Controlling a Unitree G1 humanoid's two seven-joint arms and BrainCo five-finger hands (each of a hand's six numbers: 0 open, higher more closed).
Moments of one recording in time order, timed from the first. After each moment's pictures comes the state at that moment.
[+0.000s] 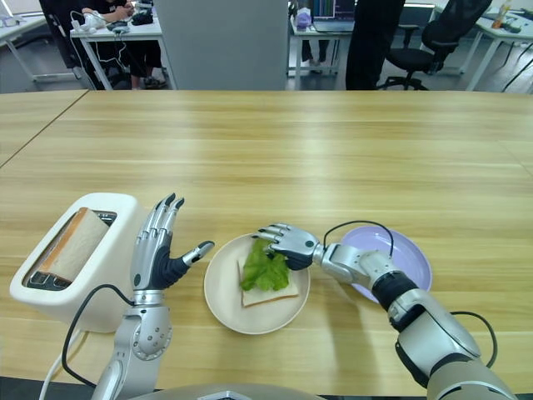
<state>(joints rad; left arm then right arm) 0.32 0.13 -0.14 -0.43 0.91 0.00 0.33 -0.60 -0.56 0.70 0.69 -1.08 -0.73 -0.35</state>
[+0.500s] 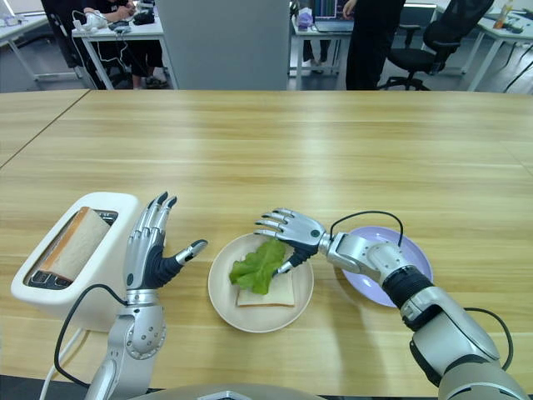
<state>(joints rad) 0.31 0.15 -0.13 -0.43 0.90 -0.01 0.34 -0.58 -0.63 0.66 0.48 -1.08 -0.64 -0.32</state>
